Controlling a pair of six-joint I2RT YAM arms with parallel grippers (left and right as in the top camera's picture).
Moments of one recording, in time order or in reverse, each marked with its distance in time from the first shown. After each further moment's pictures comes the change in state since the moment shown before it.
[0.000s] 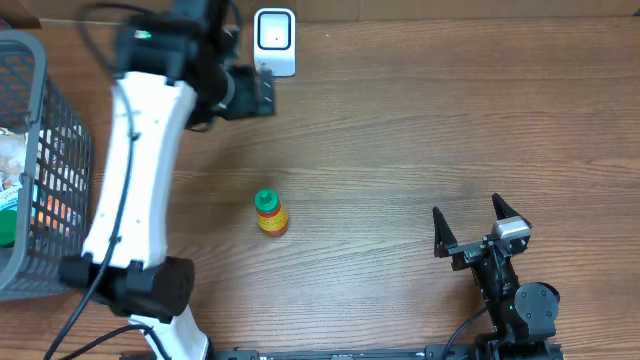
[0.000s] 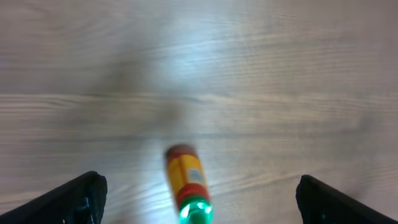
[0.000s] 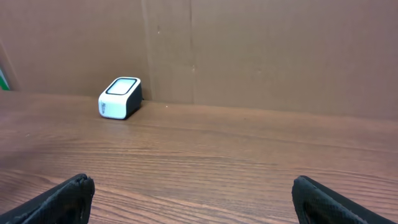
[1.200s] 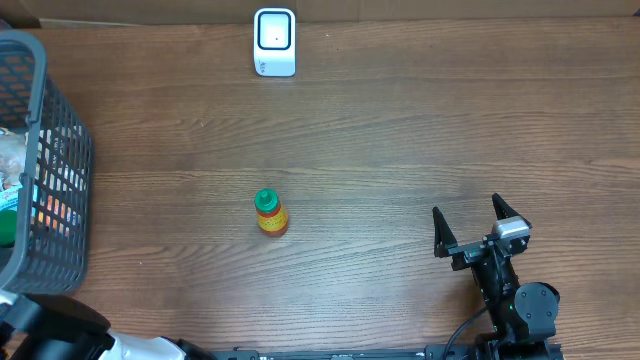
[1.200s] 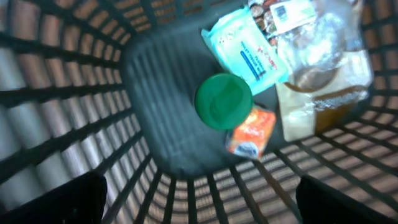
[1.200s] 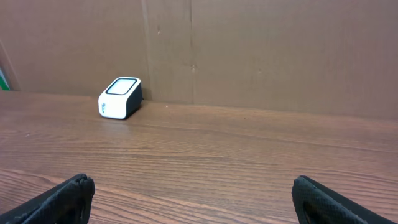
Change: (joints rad) left arm 1.178 -0.144 -0.346 0.221 -0.134 -0.048; right arm 0.000 0.000 0.000 0.000 0.000 0.000
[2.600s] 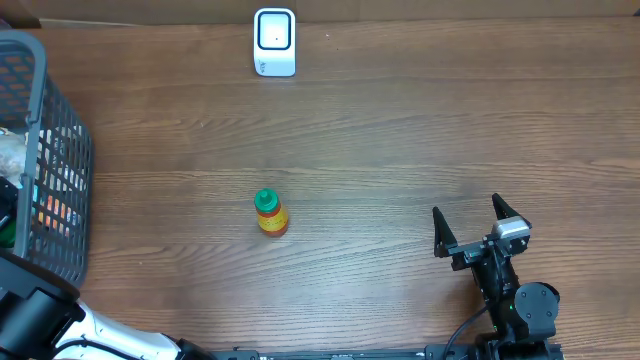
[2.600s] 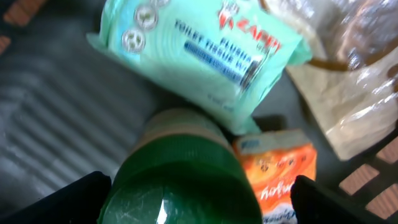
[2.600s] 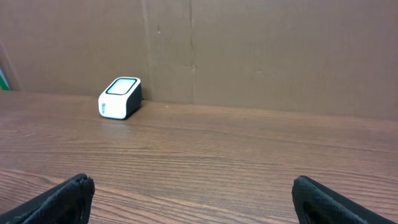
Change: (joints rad) left arm -0.039 0.246 -0.235 0.340 0.117 0.384; right arm 0.000 0.000 0.000 0.000 0.000 0.000
